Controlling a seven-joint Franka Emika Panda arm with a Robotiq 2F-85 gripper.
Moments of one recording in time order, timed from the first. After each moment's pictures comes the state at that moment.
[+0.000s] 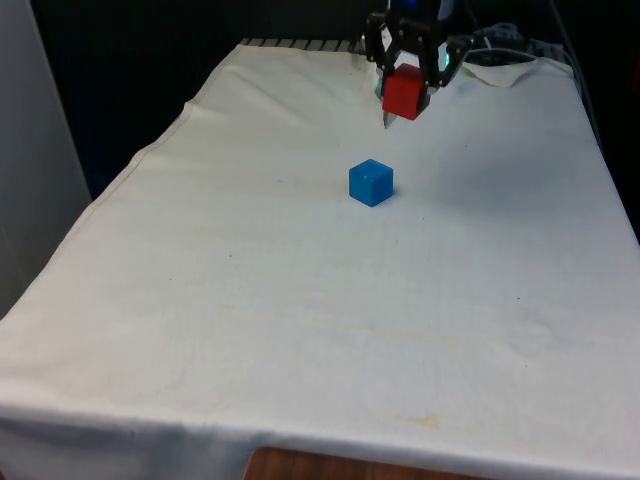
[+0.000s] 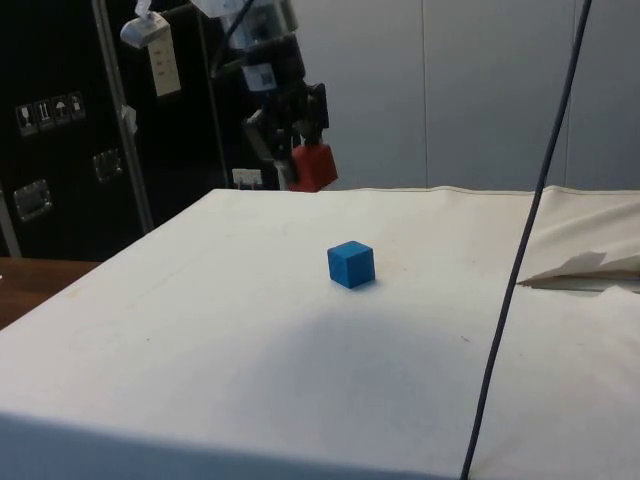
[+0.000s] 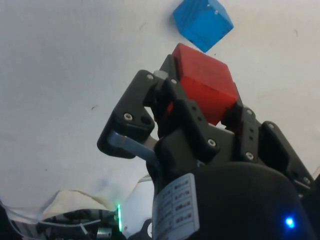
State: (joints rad) arm 0.07 0.13 0.00 -2.14 -0.16 2.13 0.52
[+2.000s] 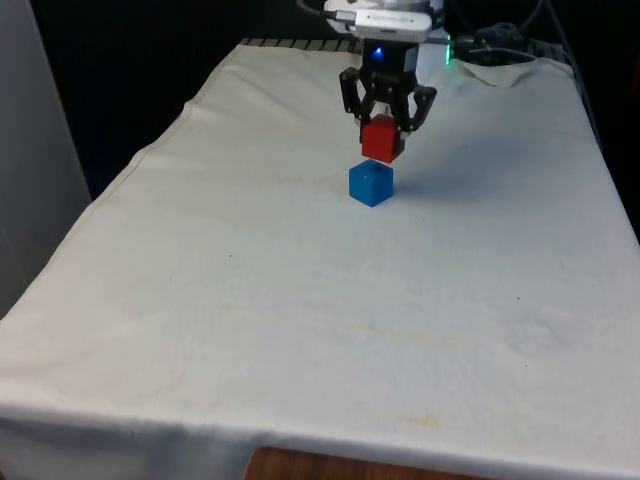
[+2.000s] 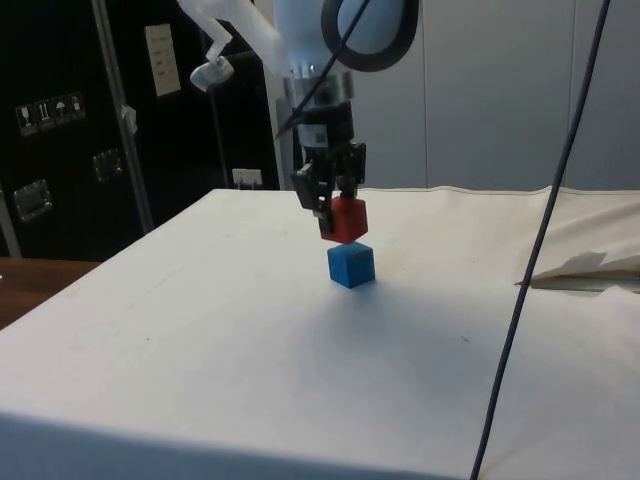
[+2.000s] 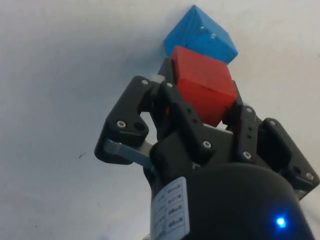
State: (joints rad) arm 0.04 0.14 -0.07 -2.42 -0.14 2.55 0.43
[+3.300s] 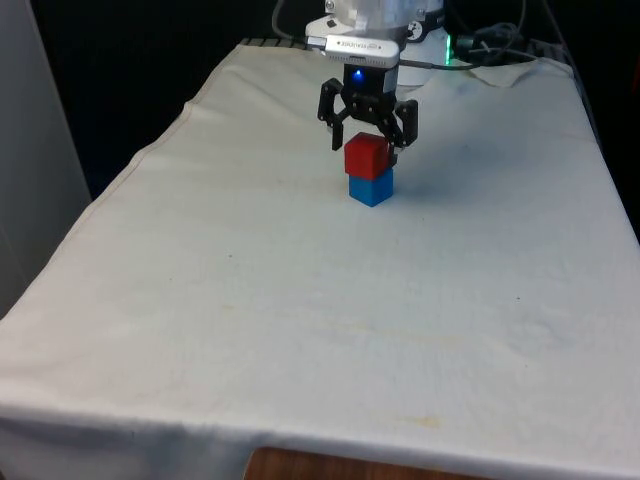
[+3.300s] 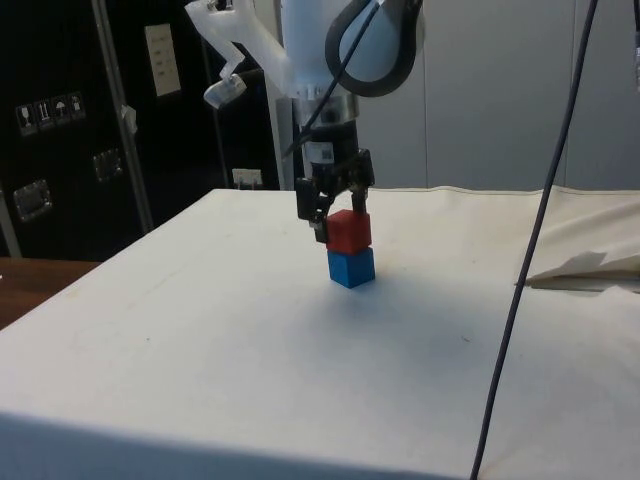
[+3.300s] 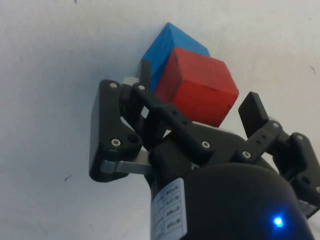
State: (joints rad) arm 0.03 0.21 -0.11 -2.41 -0.14 2.63 0.40
